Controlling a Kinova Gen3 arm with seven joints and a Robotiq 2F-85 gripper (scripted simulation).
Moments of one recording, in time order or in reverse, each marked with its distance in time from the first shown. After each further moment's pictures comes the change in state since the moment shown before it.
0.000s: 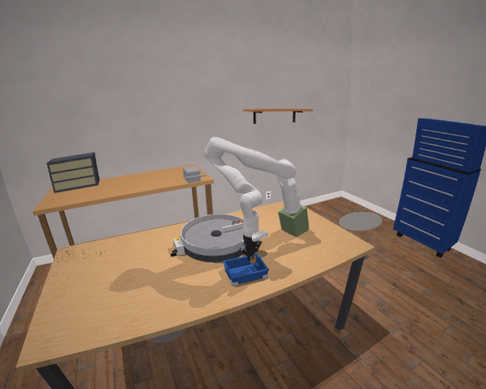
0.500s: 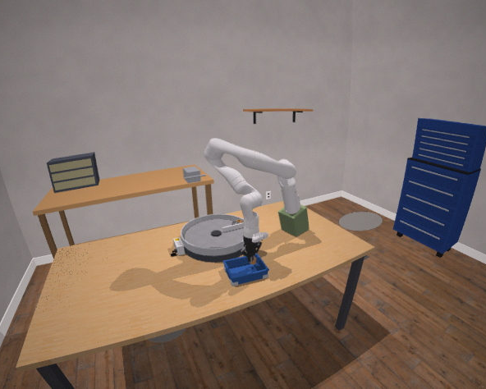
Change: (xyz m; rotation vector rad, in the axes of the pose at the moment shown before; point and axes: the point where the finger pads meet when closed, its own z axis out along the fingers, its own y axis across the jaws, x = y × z) arm 0.001 0.000 0.006 0.001 0.001 -0.001
